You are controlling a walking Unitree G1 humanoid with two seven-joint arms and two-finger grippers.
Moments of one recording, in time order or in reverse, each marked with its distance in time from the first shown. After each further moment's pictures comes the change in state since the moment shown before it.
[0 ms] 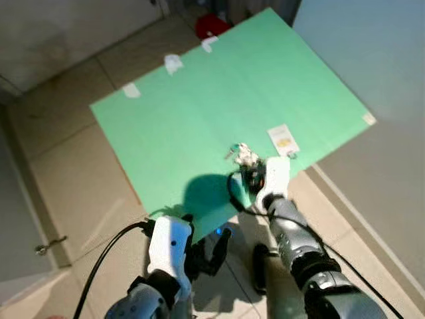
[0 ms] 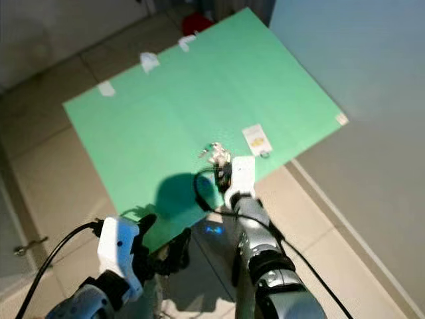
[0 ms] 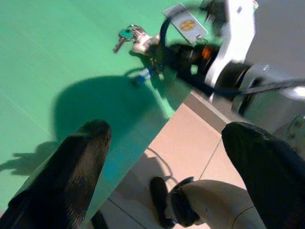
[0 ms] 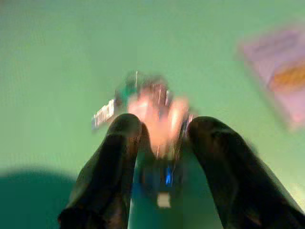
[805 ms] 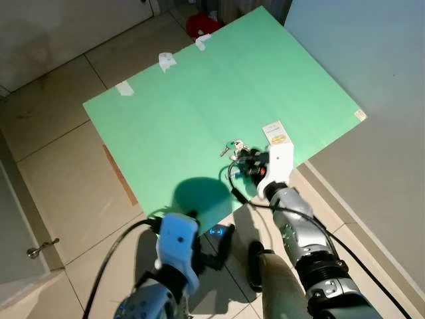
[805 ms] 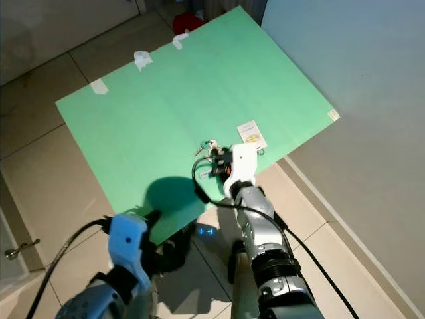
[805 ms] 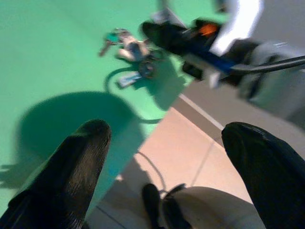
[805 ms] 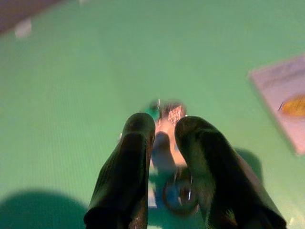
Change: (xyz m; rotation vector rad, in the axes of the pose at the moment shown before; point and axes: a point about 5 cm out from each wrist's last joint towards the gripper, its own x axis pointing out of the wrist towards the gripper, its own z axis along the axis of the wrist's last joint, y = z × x) left arm 0.010 -0.008 -0.003 0.008 -0.027 -0.035; right arm -0.001 0.004 0.012 0.004 0.038 0.093
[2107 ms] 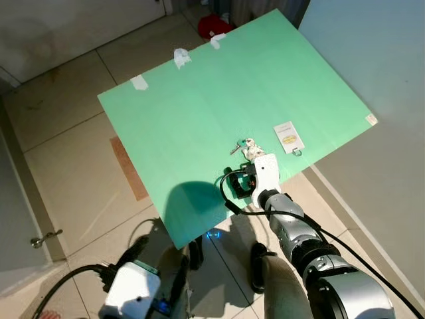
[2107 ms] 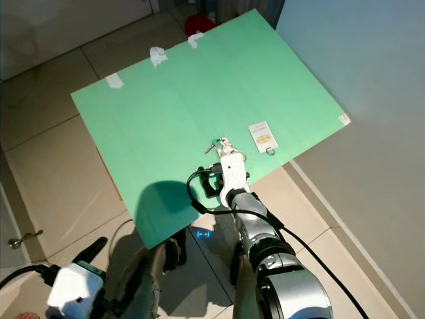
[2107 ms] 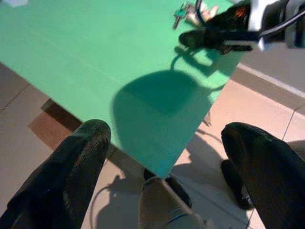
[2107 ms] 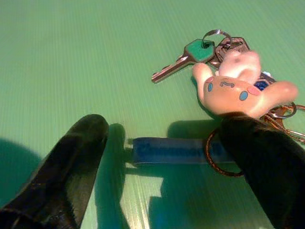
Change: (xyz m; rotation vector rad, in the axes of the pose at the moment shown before) left arm -0.074 0.027 -0.018 0.320 0.031 0.196; right arm 0.008 -0.004 -0.026 -0.120 0.130 0.020
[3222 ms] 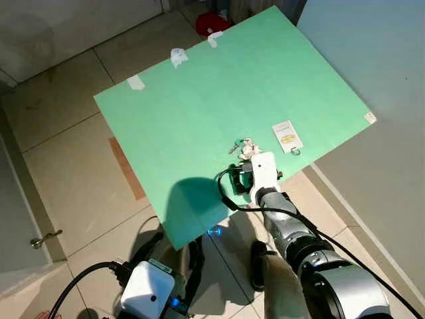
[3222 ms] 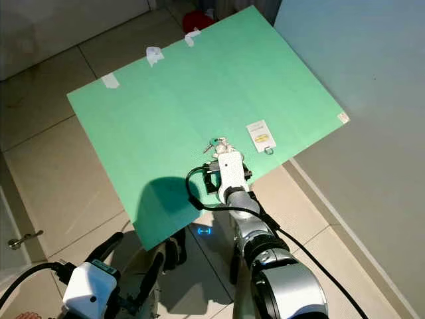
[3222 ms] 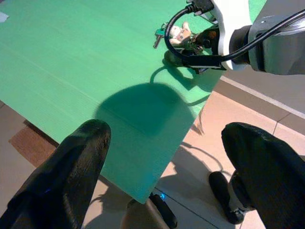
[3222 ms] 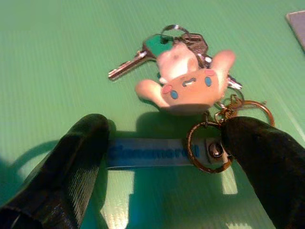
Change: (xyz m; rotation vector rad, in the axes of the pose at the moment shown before) left arm 0.009 -0.013 0.006 -0.020 -0.060 -0.040; right arm 0.005 0.005 0.002 -0.046 0.021 -0.160
